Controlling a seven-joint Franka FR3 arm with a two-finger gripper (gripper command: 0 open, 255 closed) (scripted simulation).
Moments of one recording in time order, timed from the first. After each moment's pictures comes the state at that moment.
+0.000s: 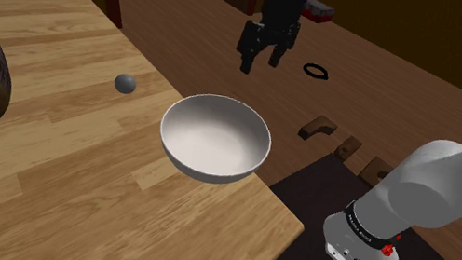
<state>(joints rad) 0.10 -0.47 0.32 -2.19 0.19 1.77 0.24</state>
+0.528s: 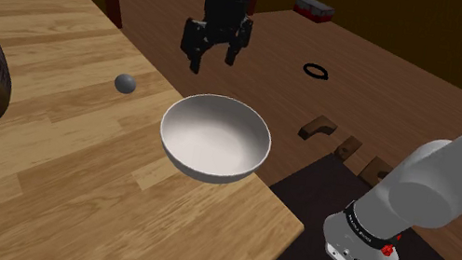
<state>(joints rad) 0.10 -0.21 0.48 -1.98 0.10 1.85 0.46</state>
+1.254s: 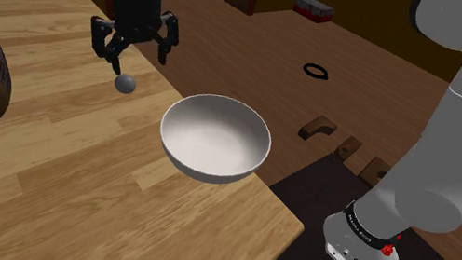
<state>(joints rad) 0.25 0.28 0.61 -1.51 -0.24 1.79 0.80</state>
